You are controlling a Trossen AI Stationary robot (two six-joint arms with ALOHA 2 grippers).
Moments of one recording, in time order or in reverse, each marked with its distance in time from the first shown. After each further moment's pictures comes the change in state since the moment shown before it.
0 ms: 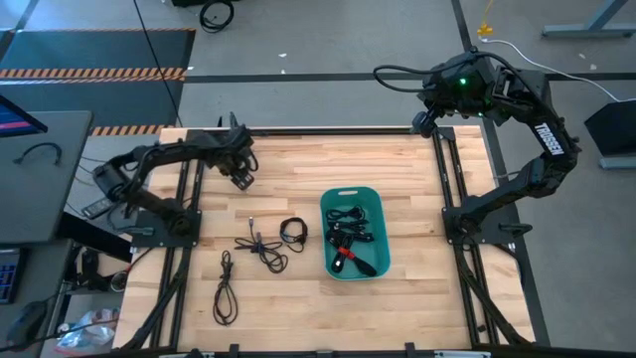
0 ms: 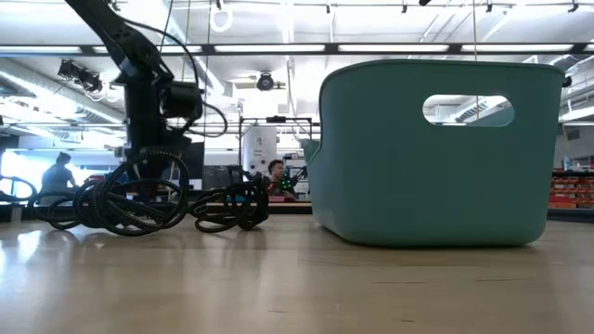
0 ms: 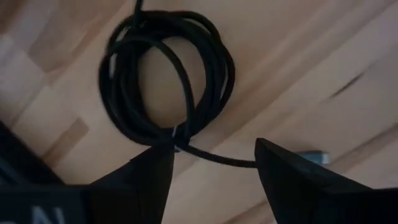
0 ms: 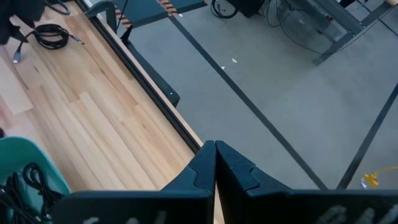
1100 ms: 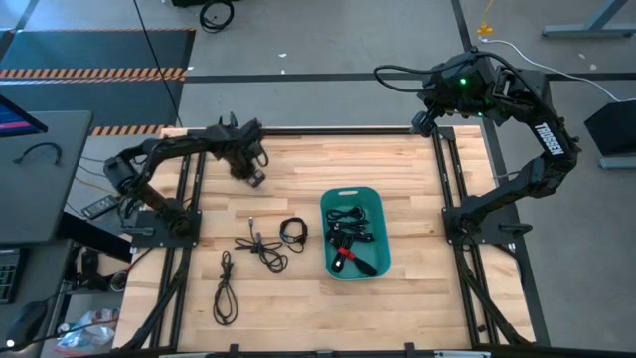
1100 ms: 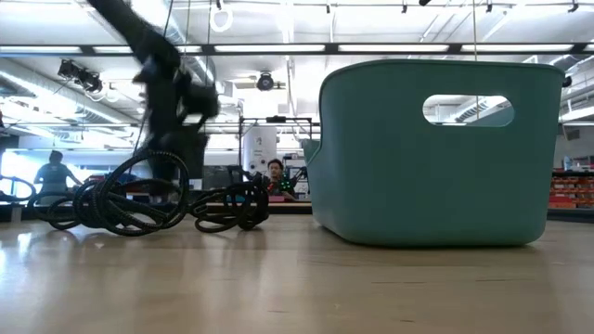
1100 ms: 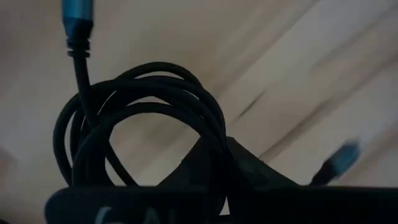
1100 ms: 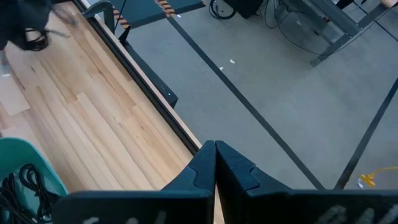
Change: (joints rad) left arm -0.051 0.097 0.163 -0.119 0.187 -0.052; right arm 0.000 0.000 0.000 0.004 0.009 -0.007
